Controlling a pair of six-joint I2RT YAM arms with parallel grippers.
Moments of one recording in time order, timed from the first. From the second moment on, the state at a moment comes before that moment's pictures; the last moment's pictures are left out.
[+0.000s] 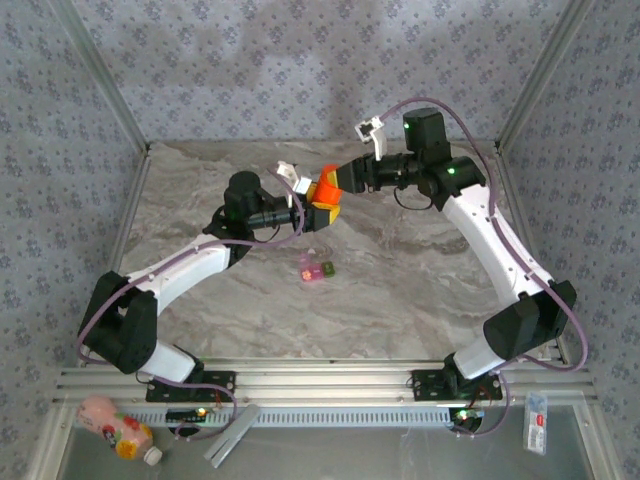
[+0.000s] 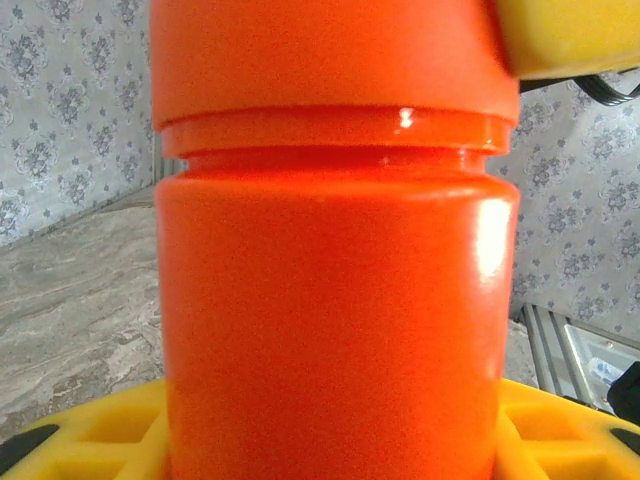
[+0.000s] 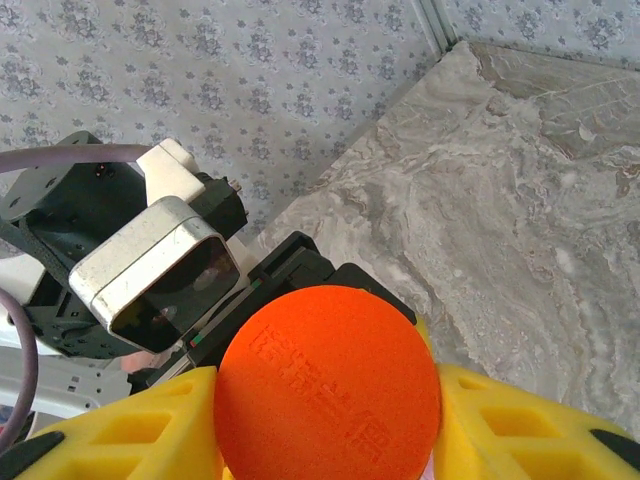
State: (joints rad) left arm -0.57 1.47 0.98 0.43 0.75 -0.20; right arm 0.40 1.53 1.64 -0.65 -0.81 0.16
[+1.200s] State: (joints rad) left arm -0.60 1.50 1.00 0.40 0.43 -0.17; right arm 0.54 1.47 1.50 -0.45 -0.32 0.47
